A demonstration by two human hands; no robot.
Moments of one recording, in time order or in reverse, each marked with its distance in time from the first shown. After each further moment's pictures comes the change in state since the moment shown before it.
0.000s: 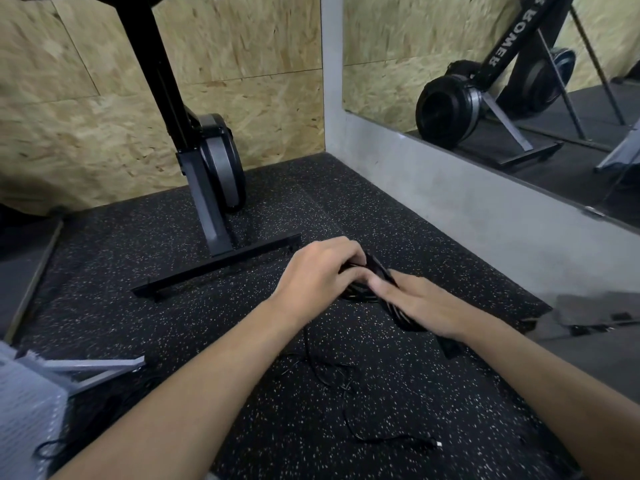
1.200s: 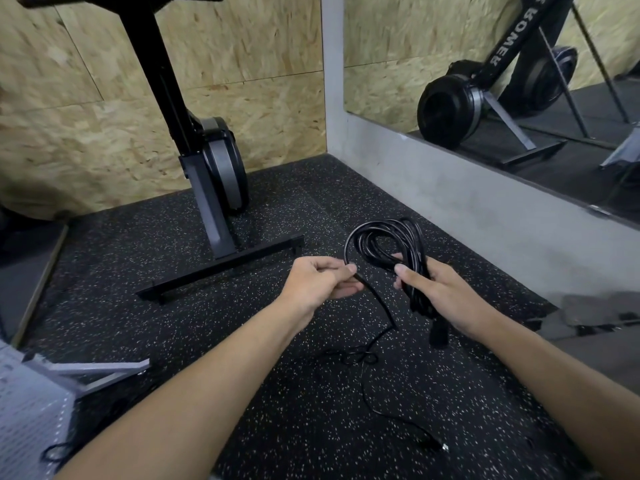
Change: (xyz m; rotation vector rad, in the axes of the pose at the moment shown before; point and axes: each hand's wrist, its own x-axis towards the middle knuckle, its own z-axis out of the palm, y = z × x) left_hand -0.004 -0.006 0.012 -1.008 0.016 -0.909; right_hand -0.002 0.014 -0.008 0.374 0.283 -0.077
